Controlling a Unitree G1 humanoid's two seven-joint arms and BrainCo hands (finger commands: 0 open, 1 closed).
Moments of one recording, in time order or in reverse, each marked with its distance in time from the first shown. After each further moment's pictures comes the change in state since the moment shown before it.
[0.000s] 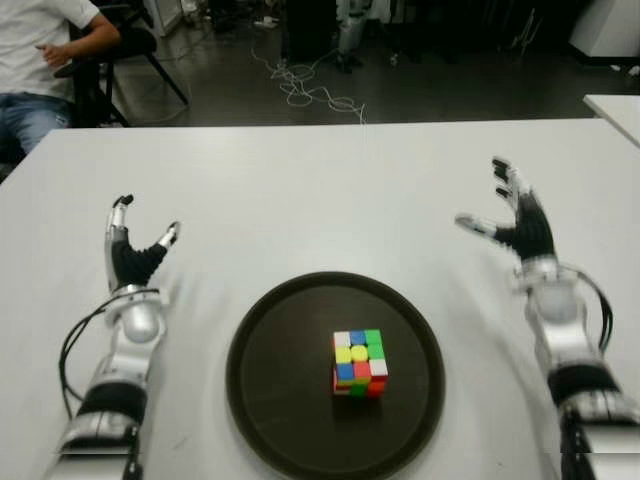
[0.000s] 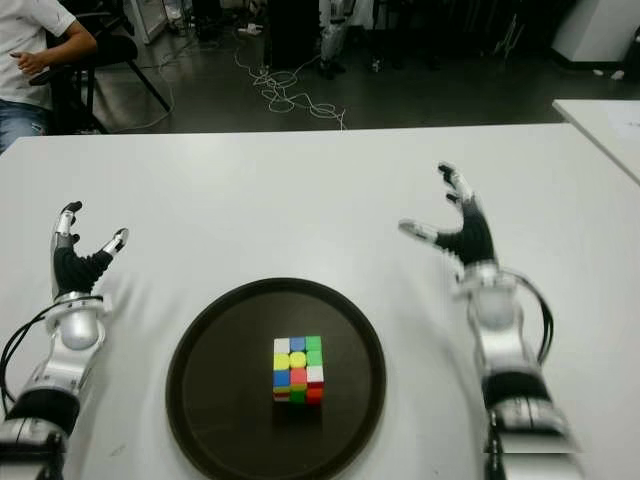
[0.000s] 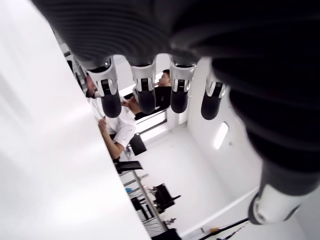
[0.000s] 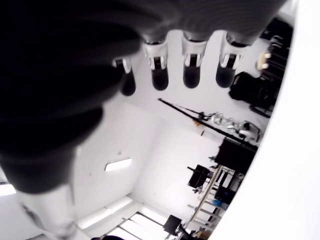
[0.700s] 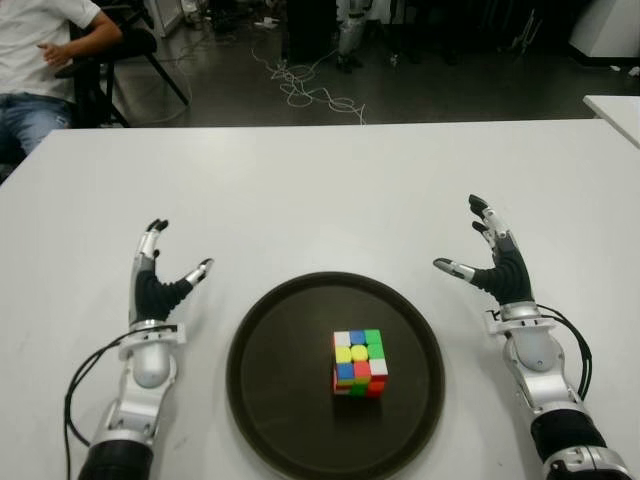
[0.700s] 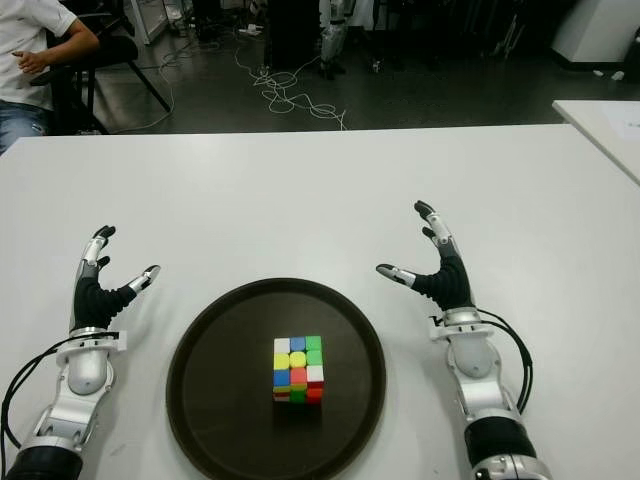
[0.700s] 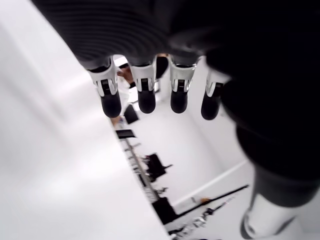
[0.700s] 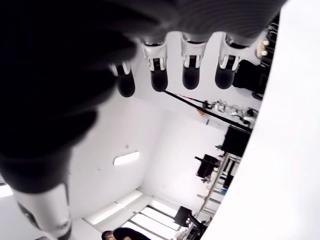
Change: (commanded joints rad) left arm 0.180 -0.020 -0.014 -0.314 0.007 0.068 -0.138; right arm 0.035 0.041 0.025 -0.023 -0.048 -0.038 -0.051
